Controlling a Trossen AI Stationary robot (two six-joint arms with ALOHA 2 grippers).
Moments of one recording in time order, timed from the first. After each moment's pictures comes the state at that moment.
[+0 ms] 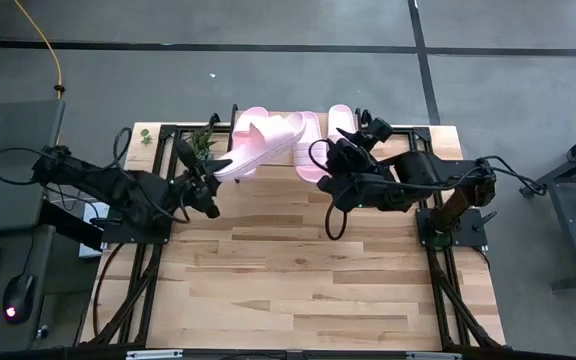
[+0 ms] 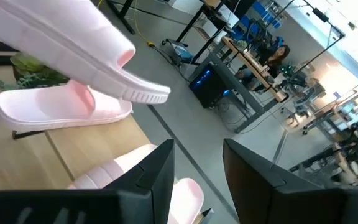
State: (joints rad) left arm -0.24 0.92 0.98 -0.23 -0.94 0.89; right arm 0.27 1.75 2.23 -1.36 1.20 0.22
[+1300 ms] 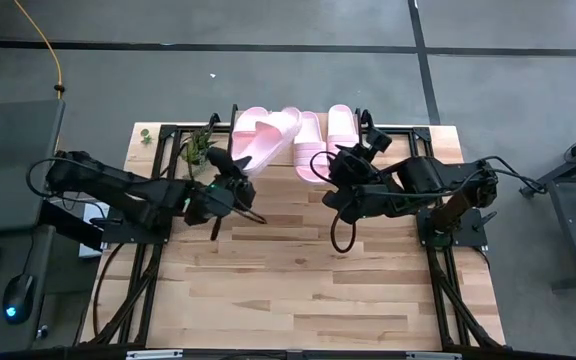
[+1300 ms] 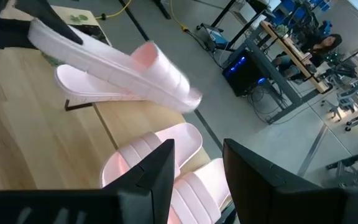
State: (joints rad) left arm -0.10 1.25 0.99 -0.26 -1.15 0.66; right arm 0.31 1.75 2.23 -1.48 1.06 0.34
